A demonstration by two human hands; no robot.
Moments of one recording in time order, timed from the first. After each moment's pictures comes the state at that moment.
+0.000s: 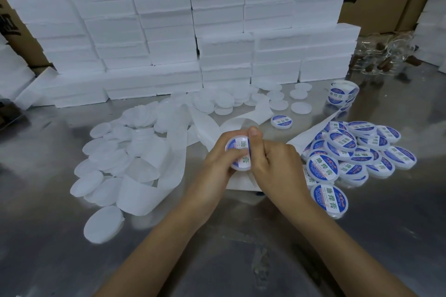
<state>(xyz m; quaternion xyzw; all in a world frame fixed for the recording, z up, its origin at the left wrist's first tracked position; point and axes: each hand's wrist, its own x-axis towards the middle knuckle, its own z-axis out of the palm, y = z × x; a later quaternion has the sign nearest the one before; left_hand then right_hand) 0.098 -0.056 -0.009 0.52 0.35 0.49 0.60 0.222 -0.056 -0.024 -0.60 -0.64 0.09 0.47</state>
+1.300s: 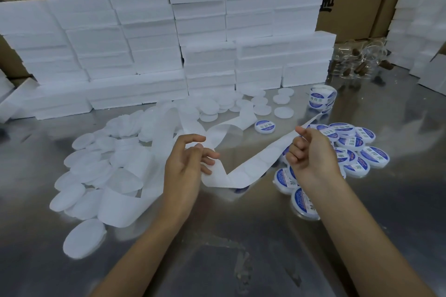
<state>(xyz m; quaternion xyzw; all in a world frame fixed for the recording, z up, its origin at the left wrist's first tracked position) 0.086 -0.039 -0.028 0.56 0.47 0.58 0.36 0.303 -0.036 -0.005 -0.45 -0.11 0.53 0.71</state>
